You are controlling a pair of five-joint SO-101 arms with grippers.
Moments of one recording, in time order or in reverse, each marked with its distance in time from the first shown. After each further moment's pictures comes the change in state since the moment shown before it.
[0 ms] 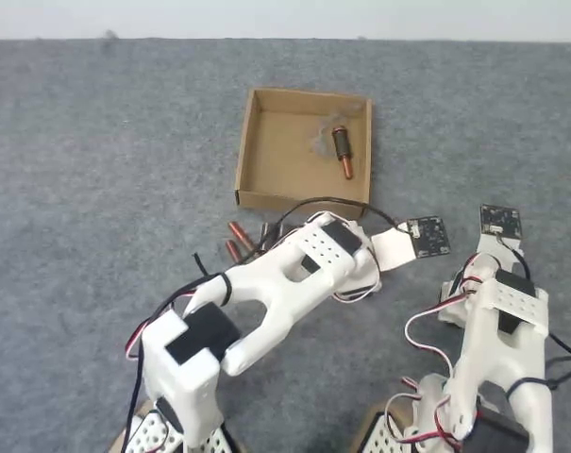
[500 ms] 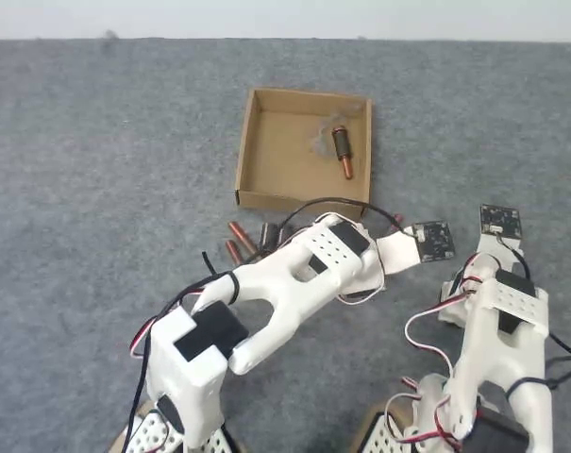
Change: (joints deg) left arm 1.5 1.7 -2.0 1.4 -1.8; right arm 0.0 0.0 0.0 0.0 0.0
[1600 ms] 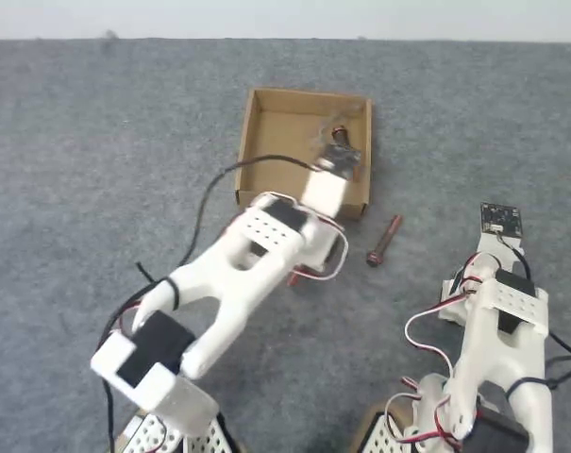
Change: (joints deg) left arm -15.0 -15.9 13.0 -3.4 41.8; right arm 0.0 0.0 0.0 -1.1 0.0
